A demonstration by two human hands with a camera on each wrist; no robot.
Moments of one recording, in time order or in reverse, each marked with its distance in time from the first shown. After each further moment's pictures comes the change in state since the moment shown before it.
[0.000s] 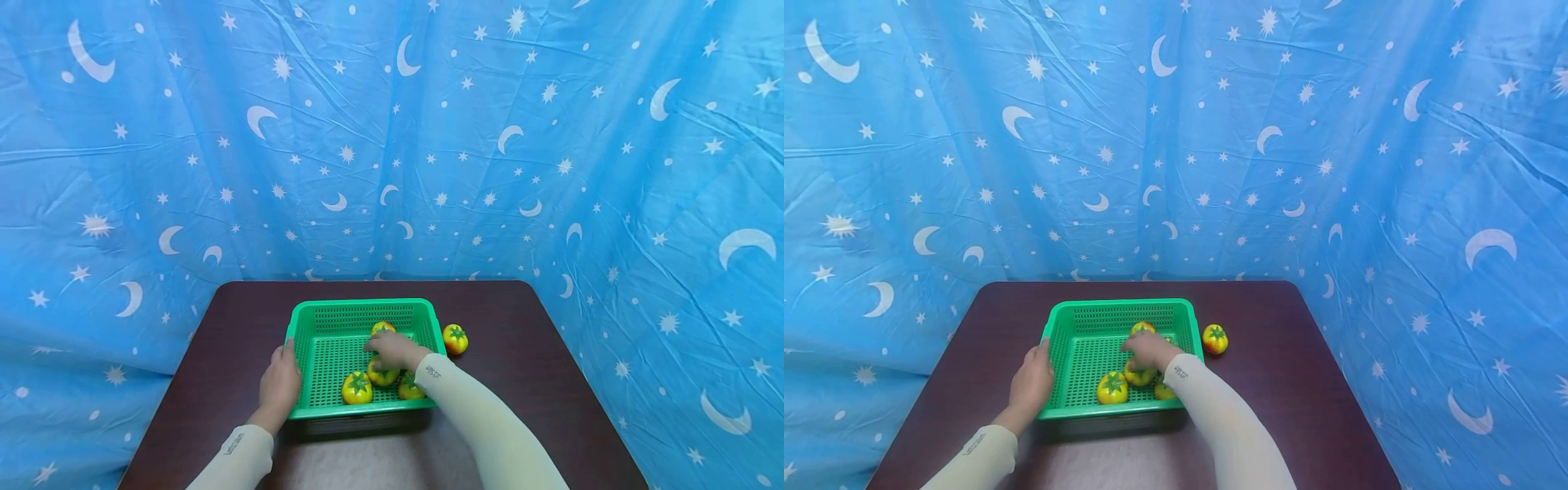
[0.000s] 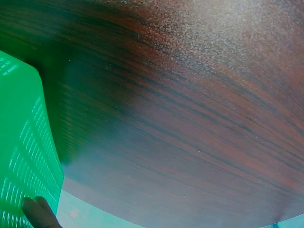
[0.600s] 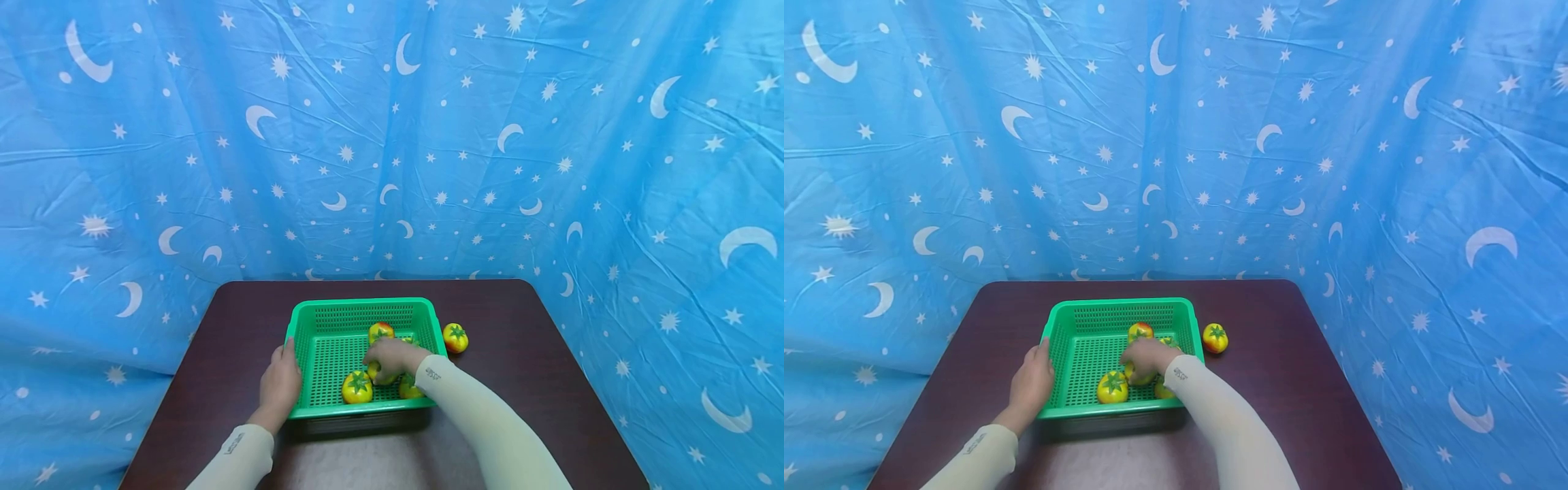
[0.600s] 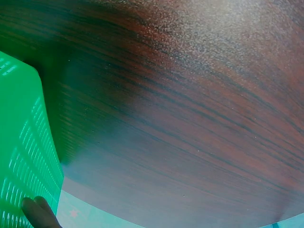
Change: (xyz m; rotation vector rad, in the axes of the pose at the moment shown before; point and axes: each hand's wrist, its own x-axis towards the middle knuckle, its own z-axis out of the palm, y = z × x) left_hand 0.001 -0.001 0.001 0.000 -0.003 -0.001; right_hand -0.008 -0.005 -0.002 -0.014 -0.088 -0.089
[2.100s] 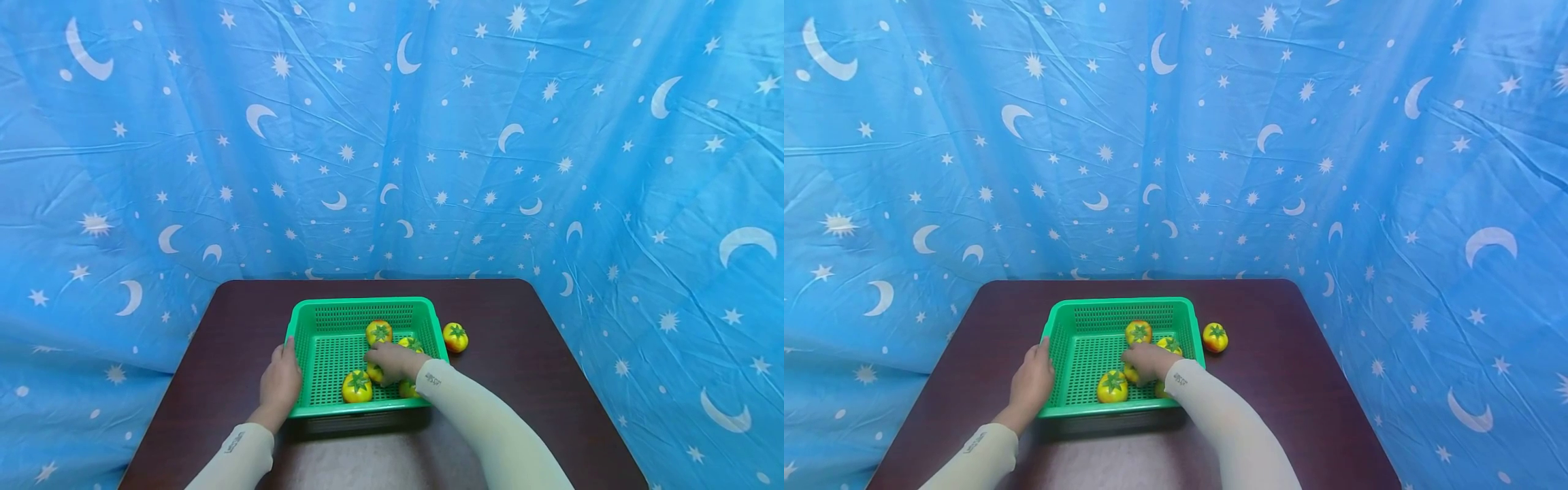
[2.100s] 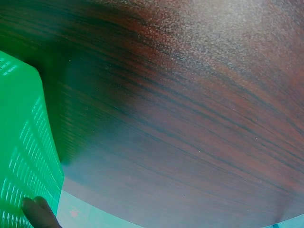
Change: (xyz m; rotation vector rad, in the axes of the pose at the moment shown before) left_hand 0.000 -0.001 -0.001 -0.010 0.008 0.017; right_hand 0.002 -0.001 0.016 0.012 0.022 0.051
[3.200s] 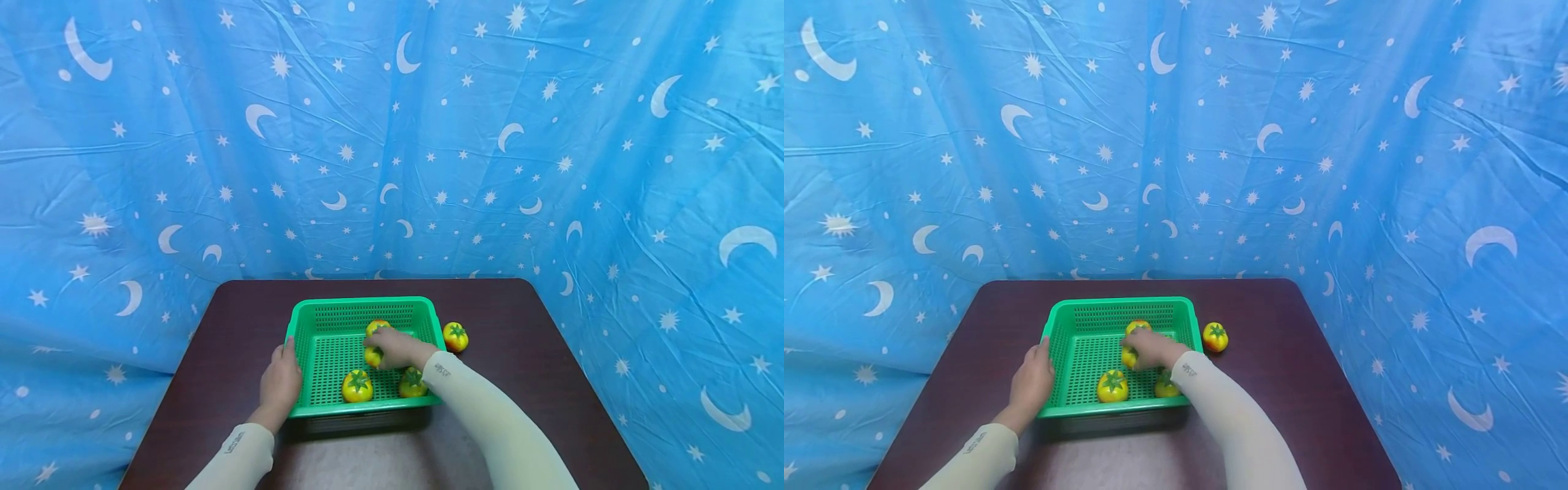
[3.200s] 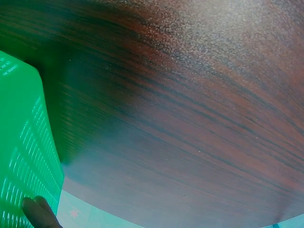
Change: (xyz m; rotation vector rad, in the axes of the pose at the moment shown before) left_hand 0.001 0.000 0.002 0.006 -0.003 -0.006; right_hand -0.004 0.010 -0.027 0.106 0.060 0.001
